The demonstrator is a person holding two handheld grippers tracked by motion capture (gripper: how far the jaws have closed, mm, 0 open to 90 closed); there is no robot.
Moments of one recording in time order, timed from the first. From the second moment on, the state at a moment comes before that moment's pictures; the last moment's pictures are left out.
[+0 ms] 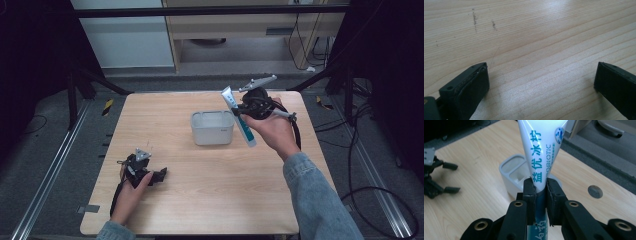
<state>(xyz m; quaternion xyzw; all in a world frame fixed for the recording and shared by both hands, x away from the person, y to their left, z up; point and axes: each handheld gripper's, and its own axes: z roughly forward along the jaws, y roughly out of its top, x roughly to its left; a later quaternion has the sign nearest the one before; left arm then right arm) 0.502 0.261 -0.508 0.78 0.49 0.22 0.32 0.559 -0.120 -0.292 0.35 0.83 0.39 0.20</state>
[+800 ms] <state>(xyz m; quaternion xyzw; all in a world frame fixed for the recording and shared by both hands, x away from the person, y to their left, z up) 0.502 0.261 -0.508 0.78 0.49 0.22 0.32 0.573 -0.091 -0.270 0.37 0.78 0.44 0.24</state>
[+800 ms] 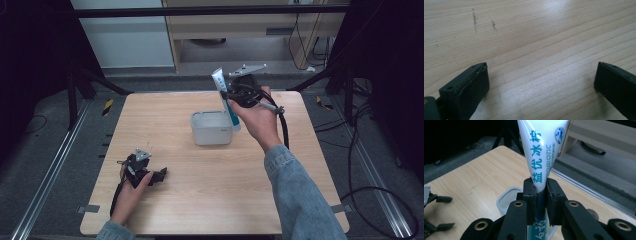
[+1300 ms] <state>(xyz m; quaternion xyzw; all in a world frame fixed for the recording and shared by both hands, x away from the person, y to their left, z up) 0.502 0.261 -0.508 0.78 0.49 0.22 0.32 0.579 -0.077 -0.266 0.39 0.75 0.46 0.28</state>
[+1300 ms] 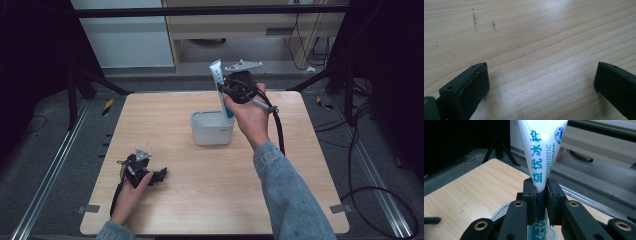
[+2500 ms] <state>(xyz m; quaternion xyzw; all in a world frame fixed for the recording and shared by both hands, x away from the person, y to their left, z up) 0.502 0.260 -0.508 0.78 0.49 0.22 0.32 0.594 -0.051 -0.277 0.40 0.69 0.50 0.33</state>
